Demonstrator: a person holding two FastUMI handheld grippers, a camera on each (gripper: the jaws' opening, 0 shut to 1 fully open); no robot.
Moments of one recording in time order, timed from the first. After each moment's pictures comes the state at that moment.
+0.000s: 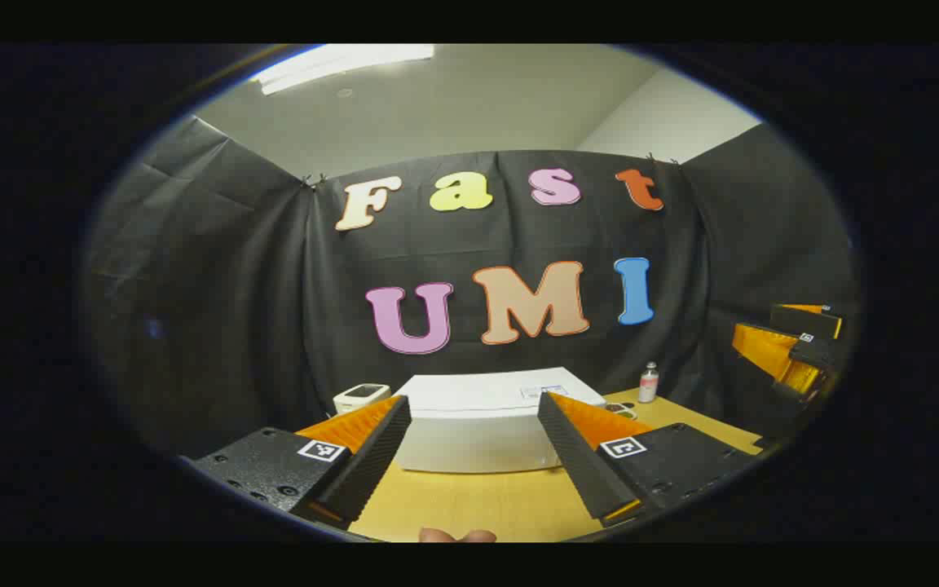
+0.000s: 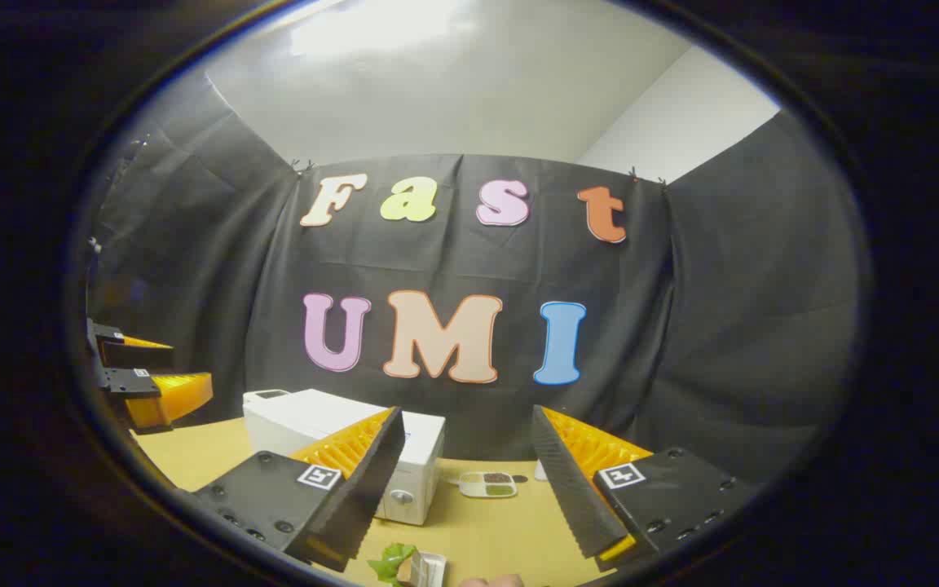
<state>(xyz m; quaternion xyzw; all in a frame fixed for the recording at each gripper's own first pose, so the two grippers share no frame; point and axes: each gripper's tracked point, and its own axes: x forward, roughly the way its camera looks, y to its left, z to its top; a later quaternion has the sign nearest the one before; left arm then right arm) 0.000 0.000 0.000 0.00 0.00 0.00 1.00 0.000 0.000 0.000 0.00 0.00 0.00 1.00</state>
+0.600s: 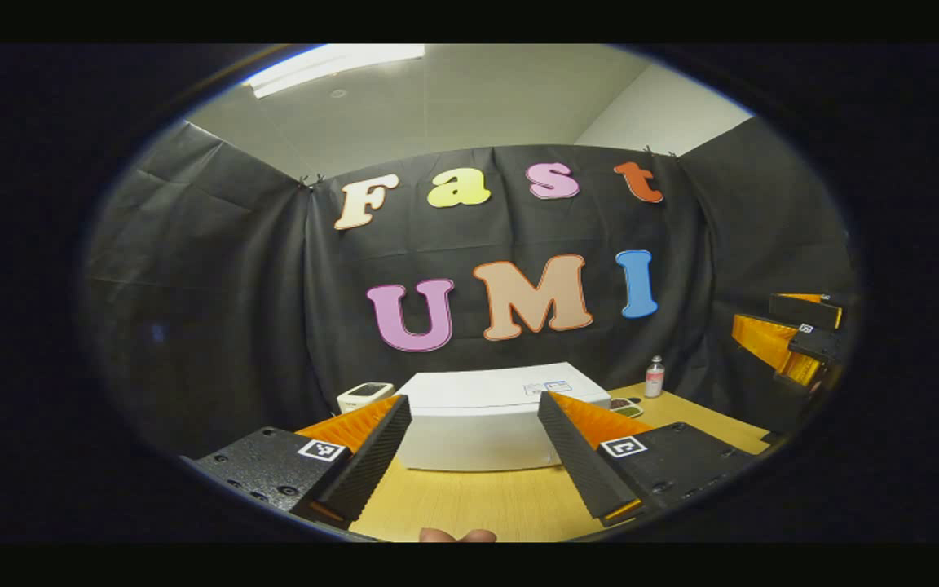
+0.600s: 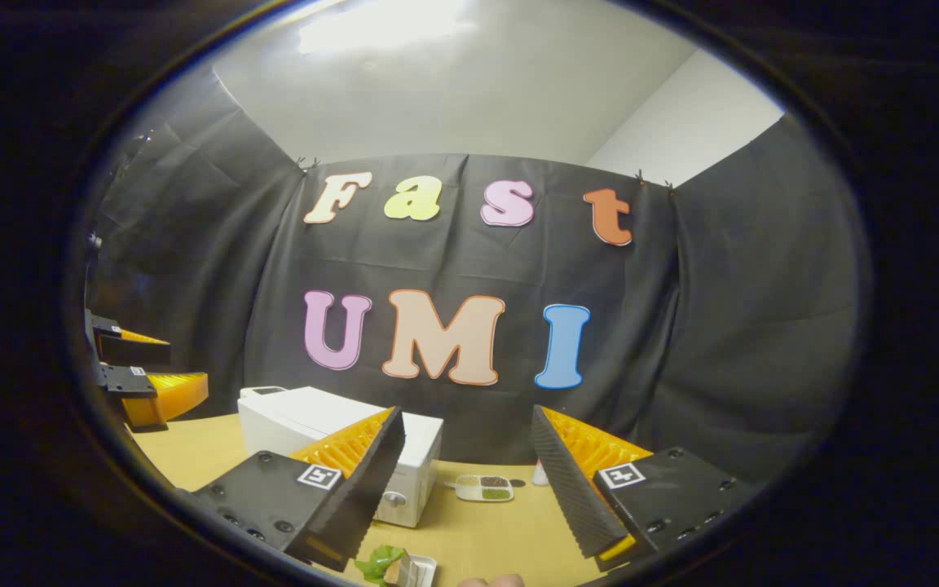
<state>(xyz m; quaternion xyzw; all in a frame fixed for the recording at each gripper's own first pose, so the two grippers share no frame) 0.004 -0.001 -0.002 0.01 0.00 0.01 1.00 0.012 -0.001 -0.002 -0.01 -0.01 0.01 1.00</state>
